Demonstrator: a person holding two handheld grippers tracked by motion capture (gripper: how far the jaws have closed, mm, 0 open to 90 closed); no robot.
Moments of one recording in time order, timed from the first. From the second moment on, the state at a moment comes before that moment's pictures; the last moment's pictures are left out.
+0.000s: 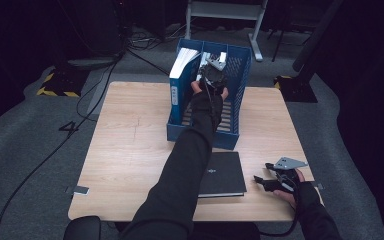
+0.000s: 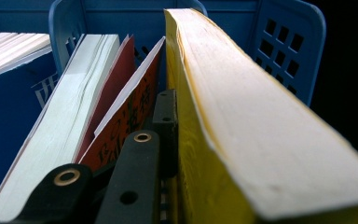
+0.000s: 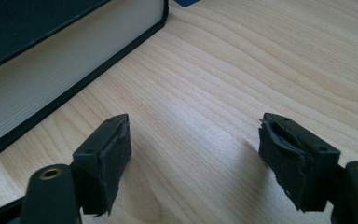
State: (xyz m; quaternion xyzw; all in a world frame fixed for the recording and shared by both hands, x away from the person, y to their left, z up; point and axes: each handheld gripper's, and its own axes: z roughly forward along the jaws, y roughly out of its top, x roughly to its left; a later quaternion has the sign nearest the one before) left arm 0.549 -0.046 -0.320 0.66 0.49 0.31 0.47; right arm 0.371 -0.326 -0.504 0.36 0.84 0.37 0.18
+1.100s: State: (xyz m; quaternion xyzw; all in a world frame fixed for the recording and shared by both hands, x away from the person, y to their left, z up) left arm 0.540 -0.039 -0.358 0.68 0.49 0.29 0.46; right arm 0.371 -0.326 -0.504 0.36 0.84 0.37 0.17
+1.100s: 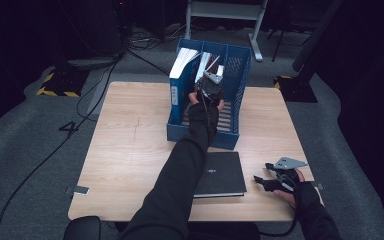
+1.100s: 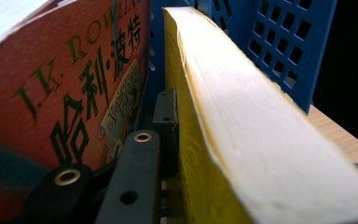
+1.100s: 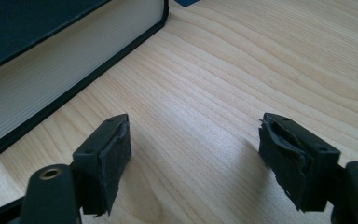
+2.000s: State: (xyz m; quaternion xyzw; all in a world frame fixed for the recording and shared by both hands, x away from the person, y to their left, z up) left arm 0.521 -0.028 -0.367 0.69 0.47 0.28 0.47; right arm 0.370 -0.324 -0.504 0.36 0.84 0.37 0.18
